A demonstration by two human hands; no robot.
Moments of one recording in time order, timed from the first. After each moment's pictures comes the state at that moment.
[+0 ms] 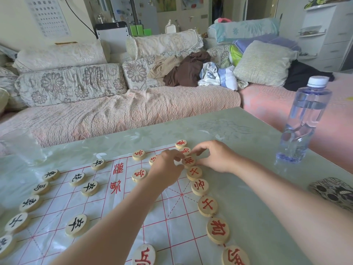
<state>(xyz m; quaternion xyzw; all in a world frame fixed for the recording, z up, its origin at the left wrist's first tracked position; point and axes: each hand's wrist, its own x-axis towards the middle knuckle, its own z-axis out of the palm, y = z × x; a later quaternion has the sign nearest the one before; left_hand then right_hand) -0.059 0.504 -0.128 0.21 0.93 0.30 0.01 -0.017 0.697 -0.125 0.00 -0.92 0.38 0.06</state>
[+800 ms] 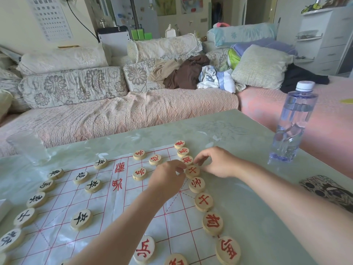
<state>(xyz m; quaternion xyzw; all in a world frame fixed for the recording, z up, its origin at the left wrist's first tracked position) -0.016 0.497 -0.130 0.21 0.93 0.30 0.01 0.011 0.699 -0.120 0.00 -0.93 0.36 0.00</state>
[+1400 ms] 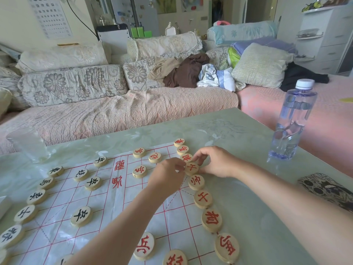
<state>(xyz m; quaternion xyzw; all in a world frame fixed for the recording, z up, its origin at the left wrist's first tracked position) -0.014 0.498 -0.130 0.19 0.93 0.31 0.02 0.013 0.698 -0.129 0.00 -0.92 0.39 0.00</state>
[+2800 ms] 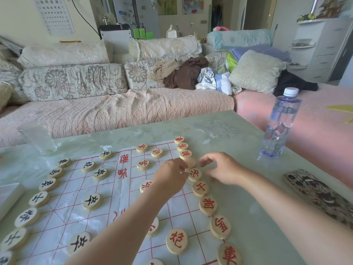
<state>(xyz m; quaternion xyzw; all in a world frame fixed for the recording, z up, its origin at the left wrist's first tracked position) 0.020 0.489 -0.121 0.22 0.94 0.28 0.02 0.070 0.684 -0.122 -0.03 -0.92 0.39 0.04</state>
